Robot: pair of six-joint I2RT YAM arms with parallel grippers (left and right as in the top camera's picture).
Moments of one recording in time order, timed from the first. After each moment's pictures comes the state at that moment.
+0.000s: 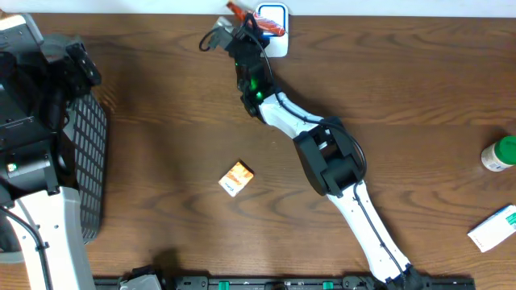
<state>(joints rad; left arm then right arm) 0.32 1.20 1.35 -0.49 0.08 -0.10 0.59 2.74 2.11 0.64 0.57 -1.03</state>
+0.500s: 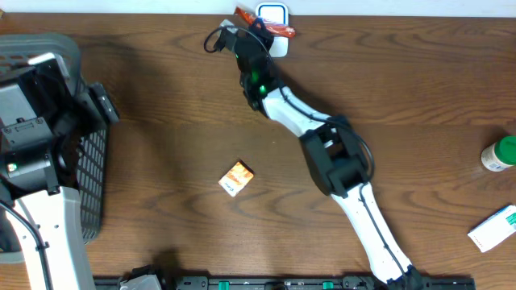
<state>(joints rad) 0.32 1.20 1.34 -0.89 0.08 -0.10 0.57 2.65 2.11 0.32 0.68 -1.10</state>
